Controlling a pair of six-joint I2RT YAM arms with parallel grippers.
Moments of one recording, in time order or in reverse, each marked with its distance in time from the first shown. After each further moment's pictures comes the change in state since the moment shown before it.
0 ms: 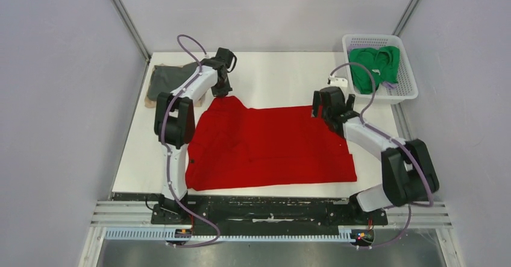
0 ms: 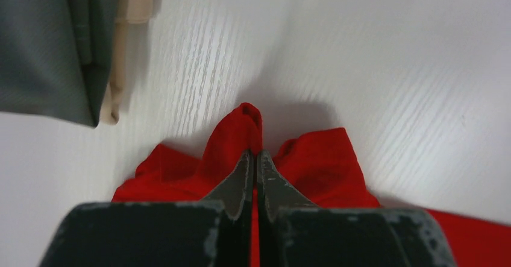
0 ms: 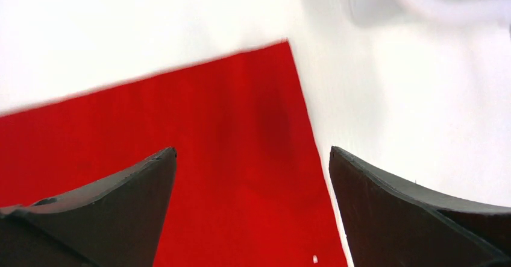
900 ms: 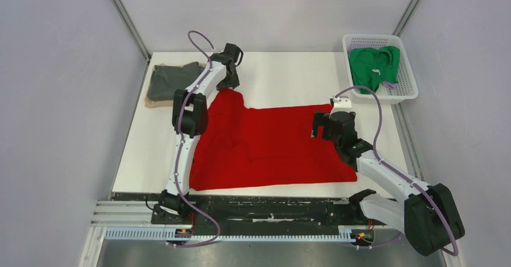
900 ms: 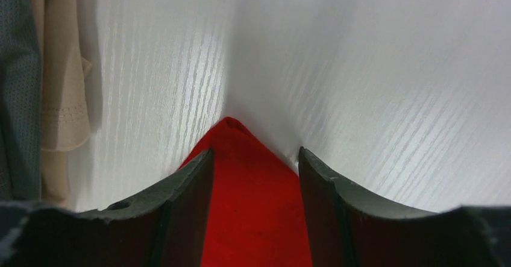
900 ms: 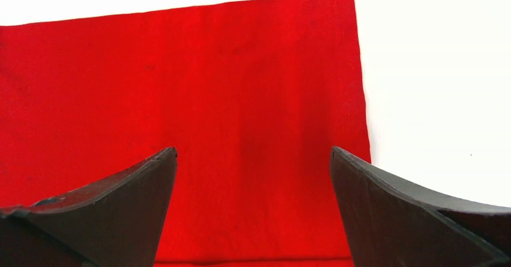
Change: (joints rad) left arm 0.003 0.304 0.397 -0.051 -0.029 0.012; right arm 0.055 -0.309 -0.261 0.092 -0.165 -0.009
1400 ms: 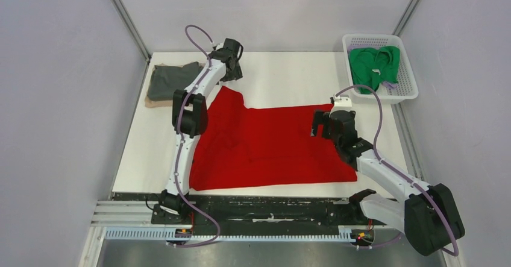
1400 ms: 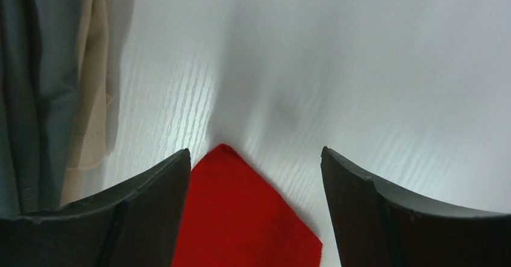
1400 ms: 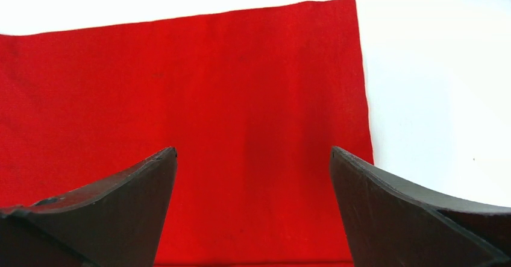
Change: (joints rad) left arm -0.002 -0.037 0.030 0.084 -0.044 -0.018; right arm 0.005 0.000 0.020 0.001 -0.002 0.012
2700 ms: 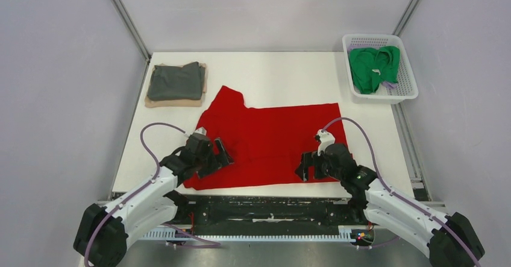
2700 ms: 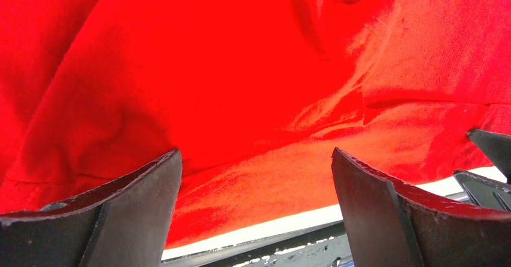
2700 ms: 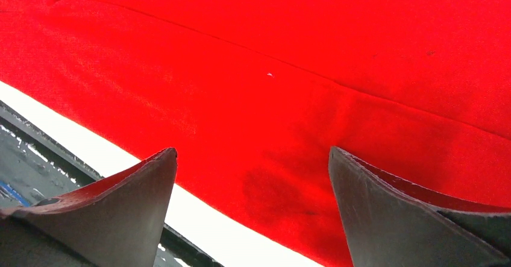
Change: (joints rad) left arm -0.202 -1.607 -1.939 0.393 0.398 -0.356; right arm 0.247 -0.327 -0.290 -0.212 -0.394 0.158
